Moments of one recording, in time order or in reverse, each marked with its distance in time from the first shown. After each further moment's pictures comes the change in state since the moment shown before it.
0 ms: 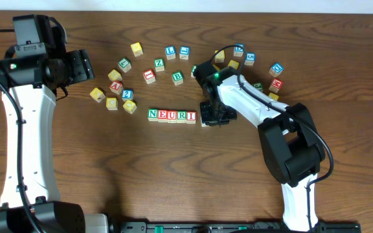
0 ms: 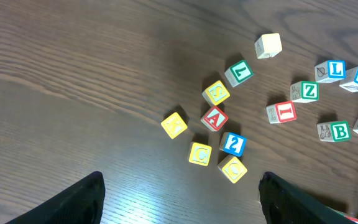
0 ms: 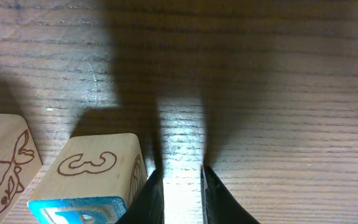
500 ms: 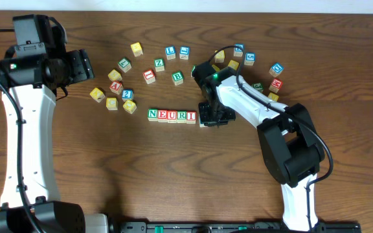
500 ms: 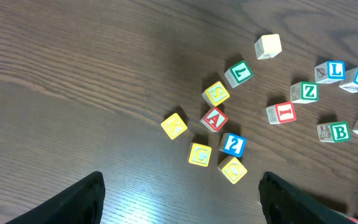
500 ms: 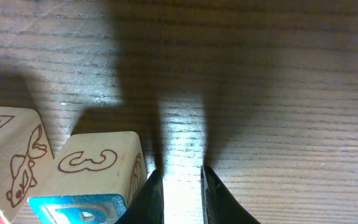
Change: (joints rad) left arm 0.000 0.000 0.000 0.003 0.000 0.000; right arm 0.007 0.000 0.000 0.004 -0.010 0.001
